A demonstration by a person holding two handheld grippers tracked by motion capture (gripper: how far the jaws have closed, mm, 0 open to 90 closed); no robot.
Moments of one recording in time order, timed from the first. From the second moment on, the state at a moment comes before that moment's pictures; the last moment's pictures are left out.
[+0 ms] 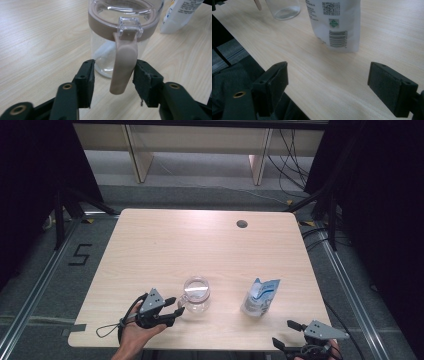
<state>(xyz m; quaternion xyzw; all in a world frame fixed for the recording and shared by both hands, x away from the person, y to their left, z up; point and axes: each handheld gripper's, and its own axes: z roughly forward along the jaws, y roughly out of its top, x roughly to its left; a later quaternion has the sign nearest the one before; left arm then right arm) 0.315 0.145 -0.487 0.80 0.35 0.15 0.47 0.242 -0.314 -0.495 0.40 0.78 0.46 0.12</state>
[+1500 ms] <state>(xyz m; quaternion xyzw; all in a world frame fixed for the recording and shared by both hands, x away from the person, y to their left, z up) 0.319 0.119 -0.490 0.84 0.17 0.08 0.51 0.243 -0.314 -0.497 0.40 0.78 0.46 0.12</state>
